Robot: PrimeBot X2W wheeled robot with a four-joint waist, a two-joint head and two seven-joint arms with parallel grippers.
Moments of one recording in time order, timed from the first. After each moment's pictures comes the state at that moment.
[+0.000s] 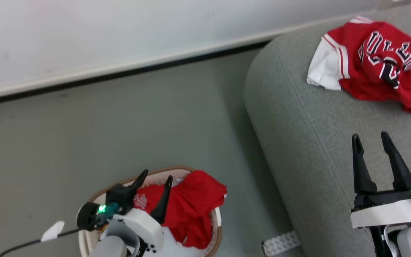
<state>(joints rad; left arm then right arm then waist) -0.37 0.08 -0.25 0.60 -0.12 -0.11 -0.26 -0.26 -0.12 0.06 0.21 0.31 0.13 -0.26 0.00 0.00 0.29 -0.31</state>
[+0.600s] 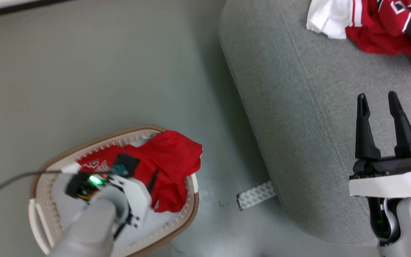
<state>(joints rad) -0.74 0.13 -0.49 1.12 -0.12 -0.13 -0.20 -0.38 -0.07 0.04 0.14 0.33 0.13 -0.26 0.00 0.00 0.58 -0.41</state>
